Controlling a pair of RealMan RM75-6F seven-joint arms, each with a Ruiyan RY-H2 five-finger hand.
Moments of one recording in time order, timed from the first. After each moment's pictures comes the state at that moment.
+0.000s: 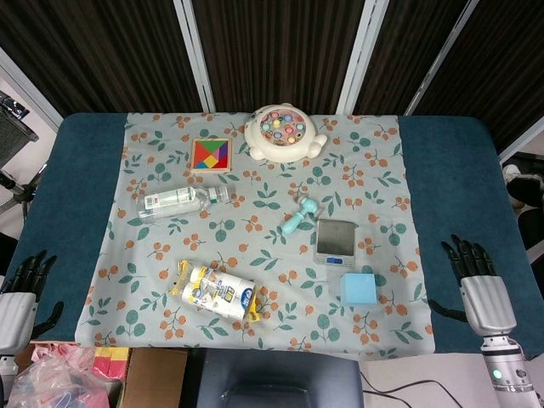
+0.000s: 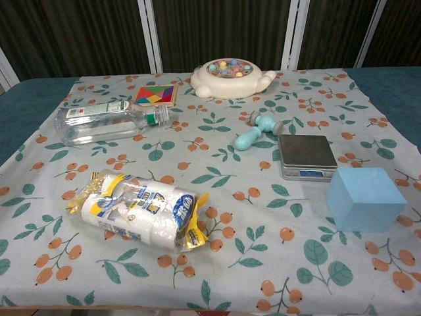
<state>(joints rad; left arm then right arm) -0.08 -1.12 -0.02 -1.60 1.51 1.49 0.09 0.10 -1.22 0.05 -1.56 -1.53 1.47 -0.11</state>
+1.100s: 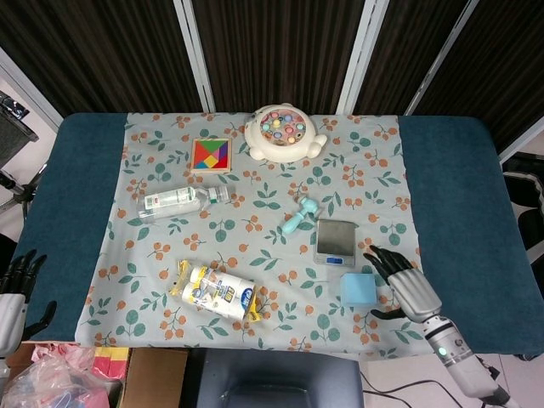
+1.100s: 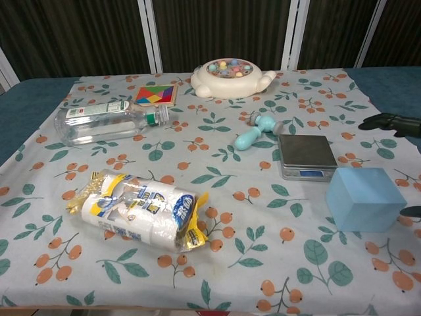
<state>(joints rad) -0.06 -1.11 -0.03 -1.59 1.53 1.53 0.03 0.32 -1.29 0.02 -1.57 -1.56 1.12 -0.04</state>
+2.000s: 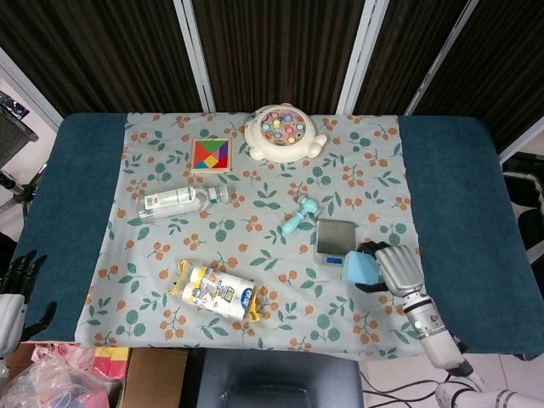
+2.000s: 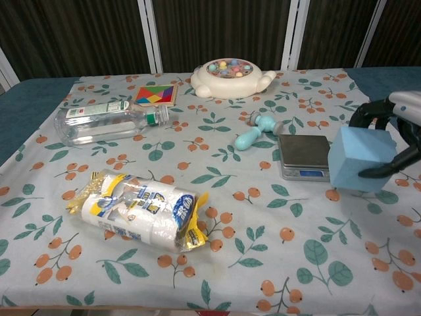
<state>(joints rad) -0.06 -1.11 -0.02 -1.59 1.54 1.53 0.00 0.39 -1.46 0.14 -1.45 -1.42 1.16 -0.15</state>
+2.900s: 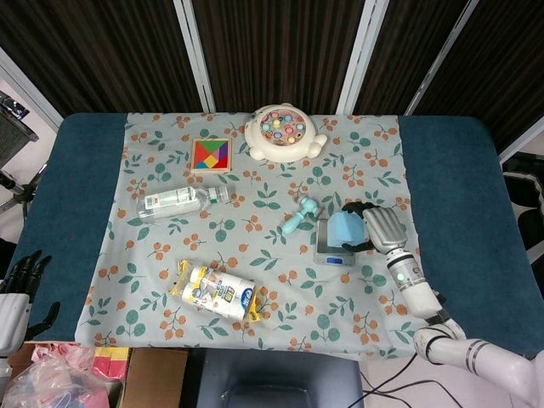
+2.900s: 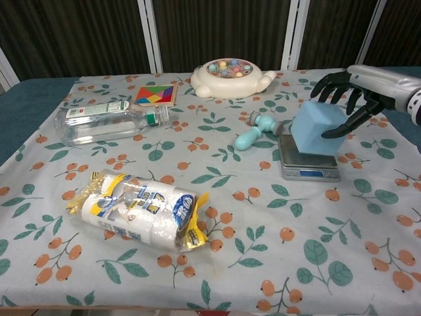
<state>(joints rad) -0.07 -1.10 -0.02 -1.59 1.54 1.51 0.01 0.60 -1.52 0.25 -1.23 -1.29 0.93 0.04</state>
